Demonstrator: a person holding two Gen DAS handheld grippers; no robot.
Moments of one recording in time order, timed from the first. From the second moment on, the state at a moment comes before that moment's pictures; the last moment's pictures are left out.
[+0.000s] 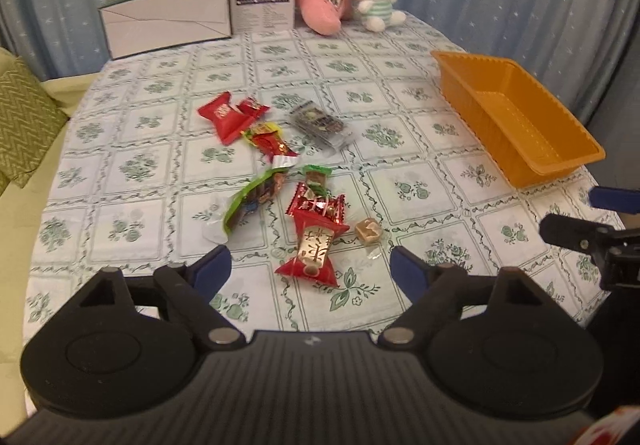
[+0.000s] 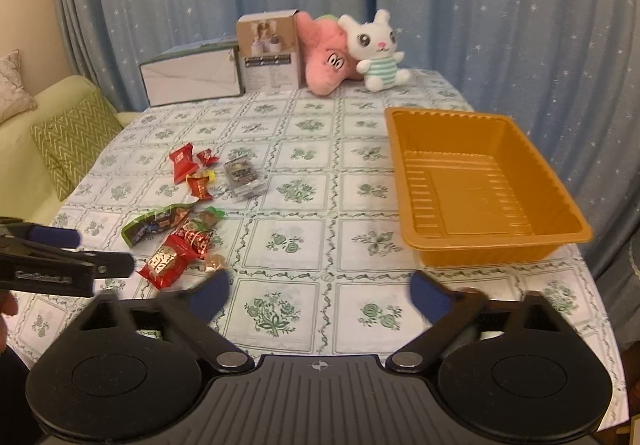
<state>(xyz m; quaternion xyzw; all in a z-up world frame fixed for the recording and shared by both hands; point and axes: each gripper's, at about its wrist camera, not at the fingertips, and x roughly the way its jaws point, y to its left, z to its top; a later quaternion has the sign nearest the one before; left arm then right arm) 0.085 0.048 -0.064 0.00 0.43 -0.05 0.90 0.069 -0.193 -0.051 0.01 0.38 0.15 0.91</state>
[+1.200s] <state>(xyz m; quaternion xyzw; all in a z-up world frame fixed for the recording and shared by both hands) 0.127 0.078 -0.065 0.00 0.45 -0.07 0.89 0.139 -0.091 -0.132 -0.03 0.41 0.25 0.87</state>
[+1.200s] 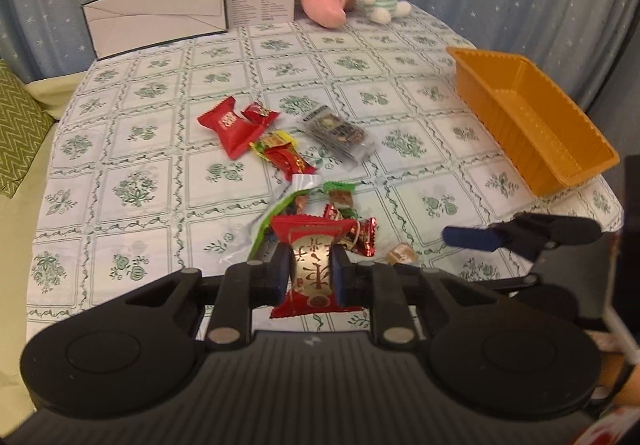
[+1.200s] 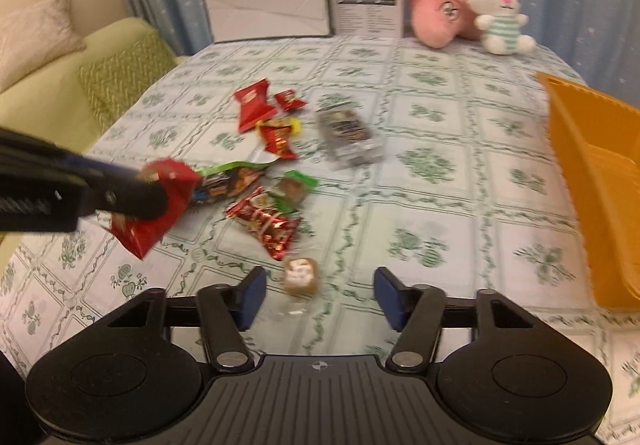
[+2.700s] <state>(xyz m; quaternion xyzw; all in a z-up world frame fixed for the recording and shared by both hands) 0.203 -0.169 -0.027 -0.01 0.40 -0.21 0.89 0.170 -0.362 -0.037 0.08 0.35 0.03 0.93</state>
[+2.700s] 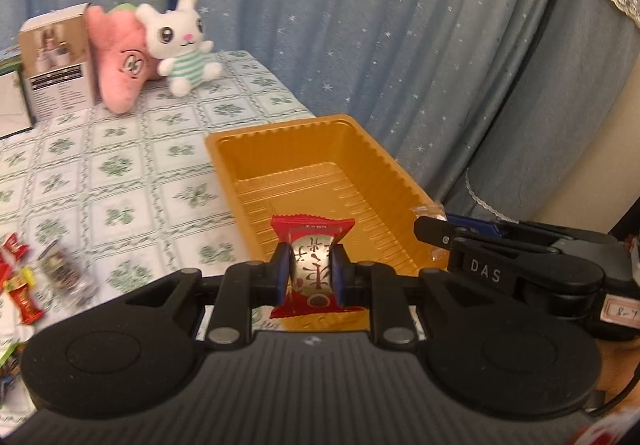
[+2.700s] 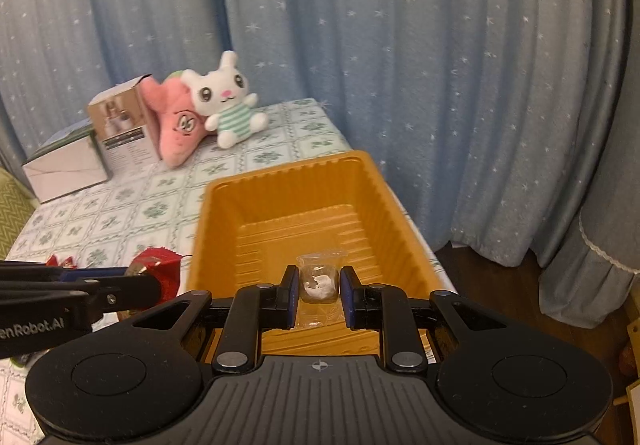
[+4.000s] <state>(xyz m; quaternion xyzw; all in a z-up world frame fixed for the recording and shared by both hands) 0.166 -0.107 -0.043 -0.01 0.39 -0.14 0.91 0.182 -0.370 -0.048 0.16 0.37 0.04 0.92</state>
